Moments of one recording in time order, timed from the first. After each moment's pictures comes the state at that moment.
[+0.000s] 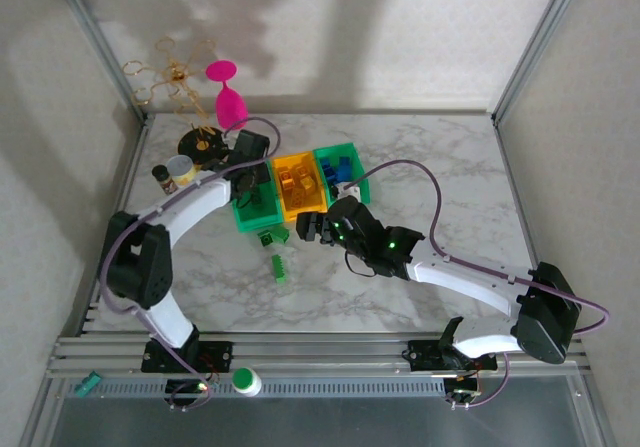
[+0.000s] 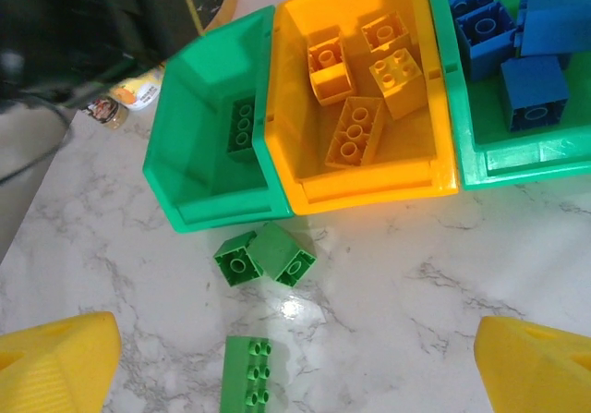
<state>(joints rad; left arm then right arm) -0.37 1.68 1.27 -0.46 -0.35 -0.60 1.01 1.32 0.94 -0.24 0.29 0.75</state>
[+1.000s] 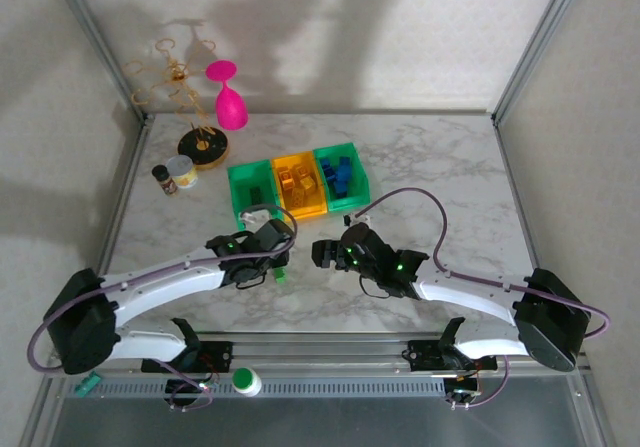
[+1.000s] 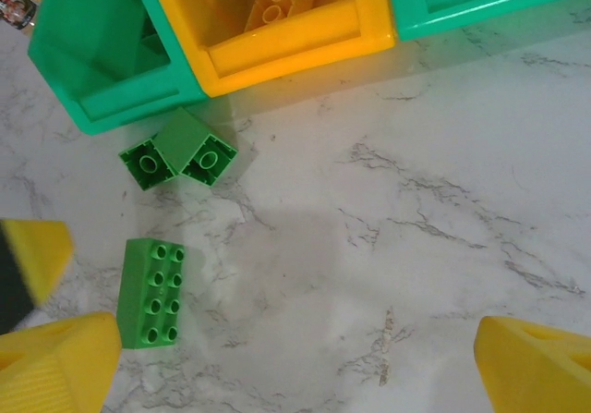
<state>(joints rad) -0.86 1.29 0.76 -0.57 -0.40 -1.00 1.01 1.25 0.65 -0.10 0.21 0.79</state>
